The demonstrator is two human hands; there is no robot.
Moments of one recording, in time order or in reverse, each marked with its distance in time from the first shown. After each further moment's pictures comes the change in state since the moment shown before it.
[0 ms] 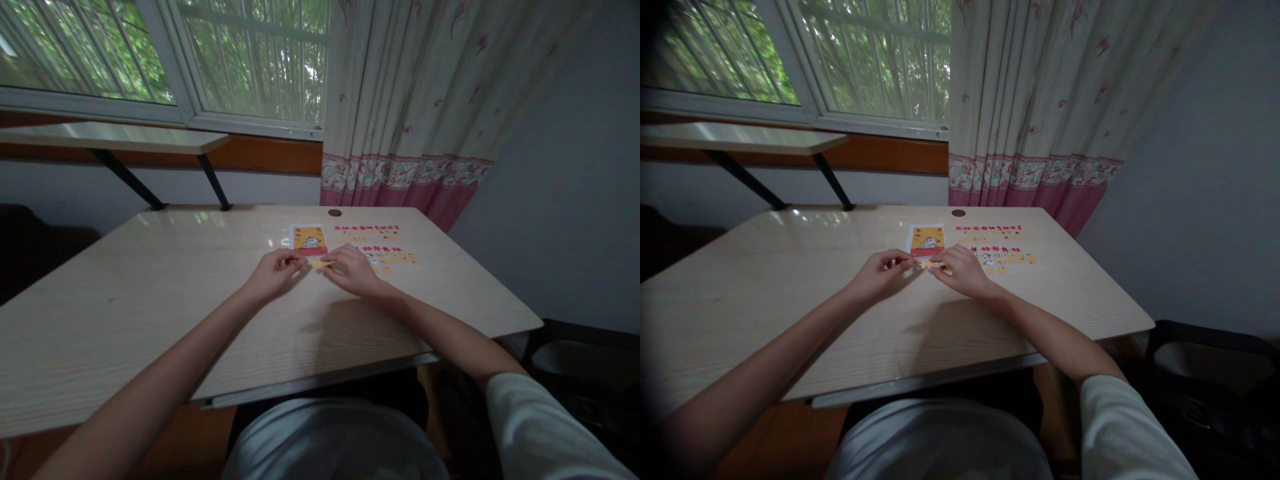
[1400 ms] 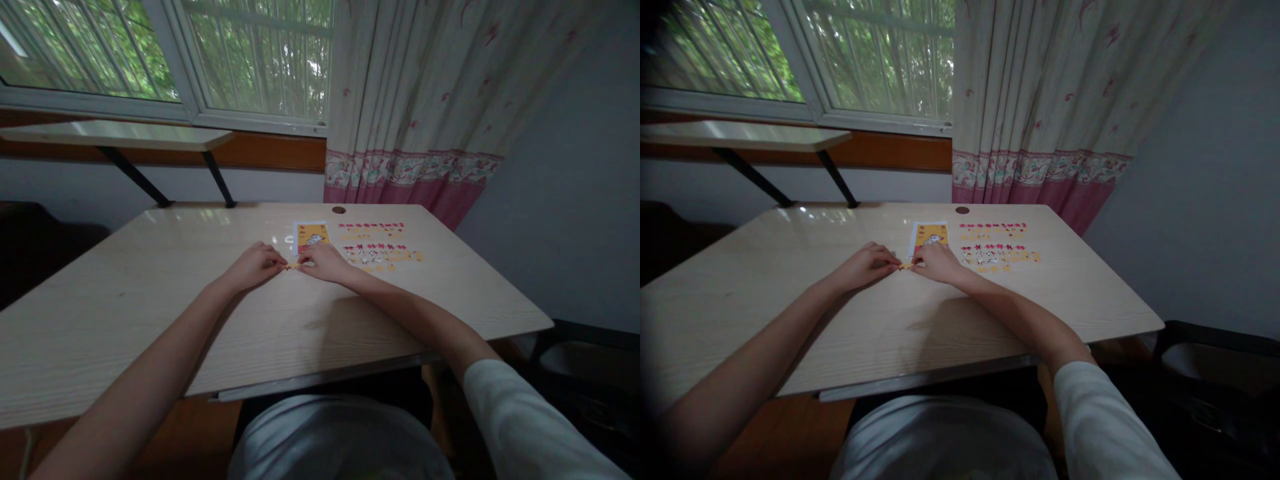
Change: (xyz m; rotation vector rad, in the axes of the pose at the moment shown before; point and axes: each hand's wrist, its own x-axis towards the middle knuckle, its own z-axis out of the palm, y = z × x) left_hand 0.009 -0.051 -0.053 0.490 -0.226 0.297; right_hand 0.053 0.000 0.056 -0.146 -0.387 0.043
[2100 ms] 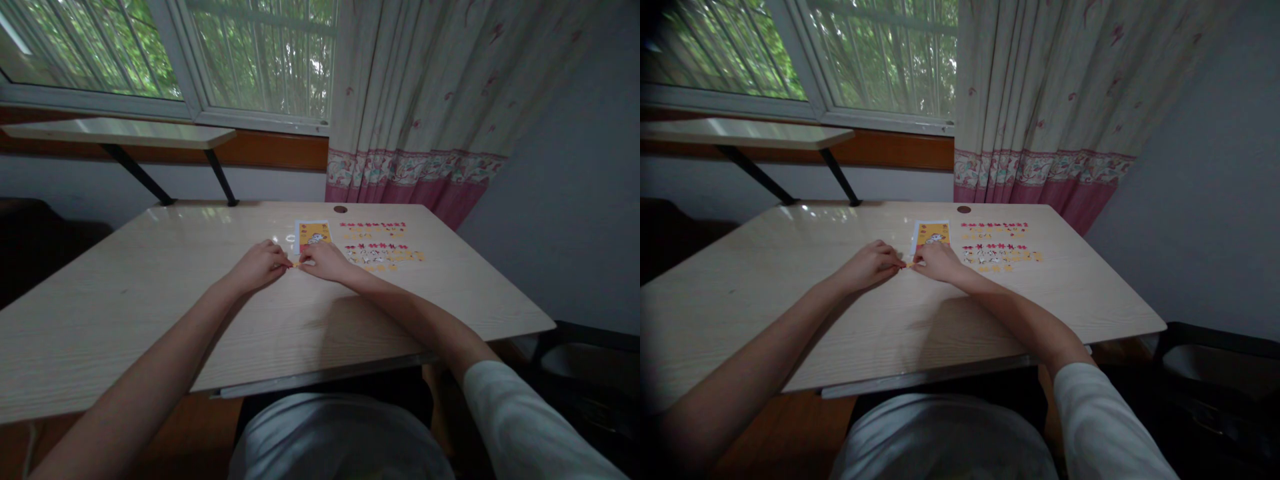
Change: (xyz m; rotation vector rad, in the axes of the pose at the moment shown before) left_hand 0.002 0.017 -0.005 0.212 -0.066 0.130; right_hand 0.001 -0.005 -0.004 -0.010 -0.014 0.041
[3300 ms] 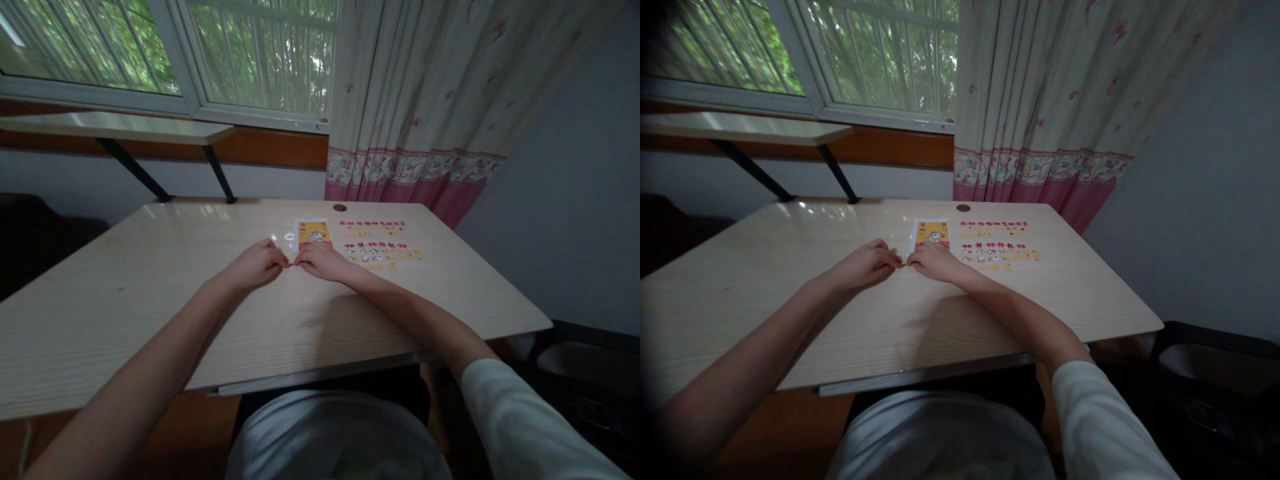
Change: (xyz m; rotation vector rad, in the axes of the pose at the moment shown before) left_hand -0.001 0.000 -0.001 -0.128 -0.054 -0.009; right_hand -0.001 0.007 0.006 -0.006 -0.009 -0.271
